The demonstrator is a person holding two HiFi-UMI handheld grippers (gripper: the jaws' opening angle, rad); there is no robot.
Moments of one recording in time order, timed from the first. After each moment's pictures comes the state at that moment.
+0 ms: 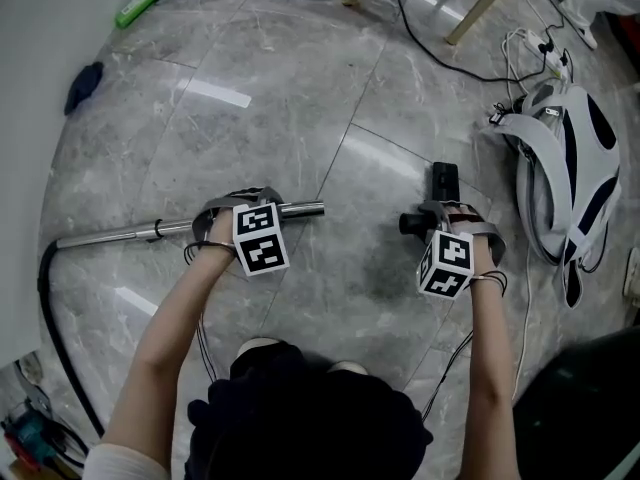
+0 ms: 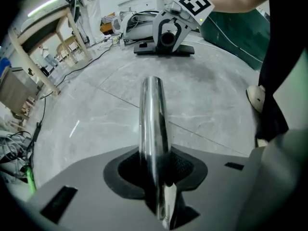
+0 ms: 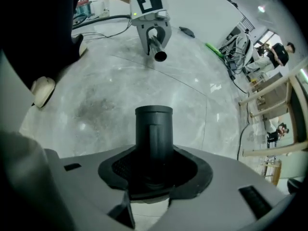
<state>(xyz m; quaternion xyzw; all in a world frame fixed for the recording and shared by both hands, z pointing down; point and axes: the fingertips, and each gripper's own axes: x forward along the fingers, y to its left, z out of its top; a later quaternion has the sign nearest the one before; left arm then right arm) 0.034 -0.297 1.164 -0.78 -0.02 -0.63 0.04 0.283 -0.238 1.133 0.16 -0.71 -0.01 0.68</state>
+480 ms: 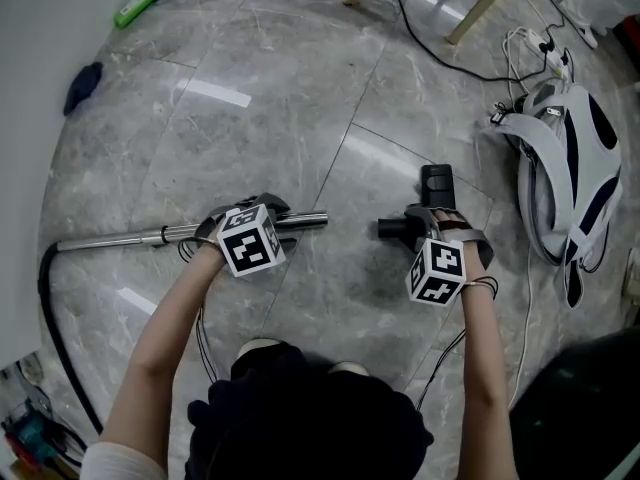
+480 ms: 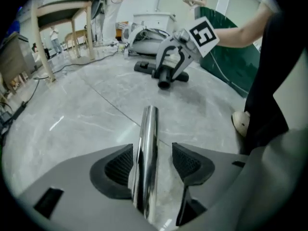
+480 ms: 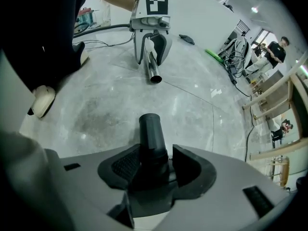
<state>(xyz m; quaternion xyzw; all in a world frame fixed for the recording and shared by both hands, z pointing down) 0.047 -0.265 1.160 -0.83 -0.06 -0.55 -0.08 0.252 -0.229 1.141 0.16 -0.75 0.00 0.64</state>
